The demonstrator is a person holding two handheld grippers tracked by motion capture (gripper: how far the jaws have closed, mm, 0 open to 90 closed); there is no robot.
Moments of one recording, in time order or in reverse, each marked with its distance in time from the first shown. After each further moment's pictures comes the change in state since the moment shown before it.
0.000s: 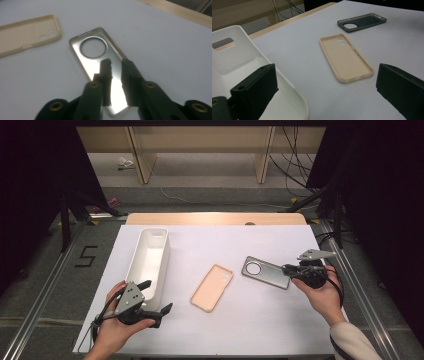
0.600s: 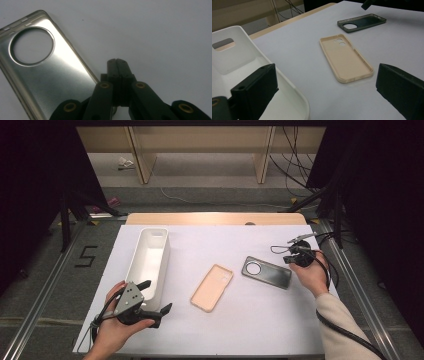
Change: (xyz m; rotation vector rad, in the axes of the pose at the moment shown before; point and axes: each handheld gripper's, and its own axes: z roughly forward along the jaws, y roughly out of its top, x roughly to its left) left arm 0.001 0.000 -0.001 -0.003 -0.003 -0.002; right arm -0.048 0.020 0.068 0.227 -0.107 0.080
